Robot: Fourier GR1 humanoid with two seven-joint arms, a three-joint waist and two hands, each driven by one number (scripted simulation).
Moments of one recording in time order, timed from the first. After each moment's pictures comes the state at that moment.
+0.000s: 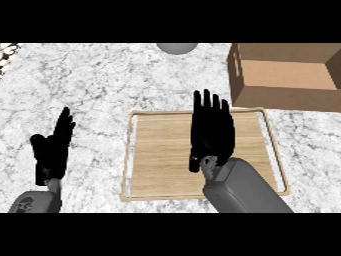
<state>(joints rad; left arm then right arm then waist) -0.10 0.22 -0.05 -1.29 0.09 0.27 0.01 -0.52 -0.01 0.52 -1.52 1.00 0.33 1.04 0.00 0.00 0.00</state>
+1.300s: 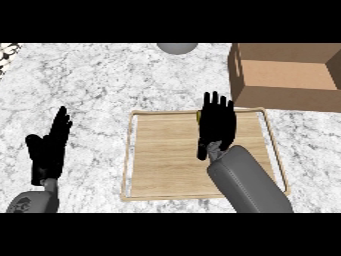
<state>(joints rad) -0.09 0.19 0.02 -1.31 0.04 0.22 0.01 -0.54 -0.01 0.43 -1.23 1.06 0.22 0.93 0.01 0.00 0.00</state>
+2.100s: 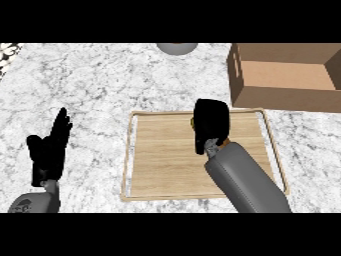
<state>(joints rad) -0.08 0.16 0.04 -1.32 0.01 0.21 0.03 -0.58 -0.01 0.45 -1.14 1.14 0.09 0.78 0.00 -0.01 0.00</state>
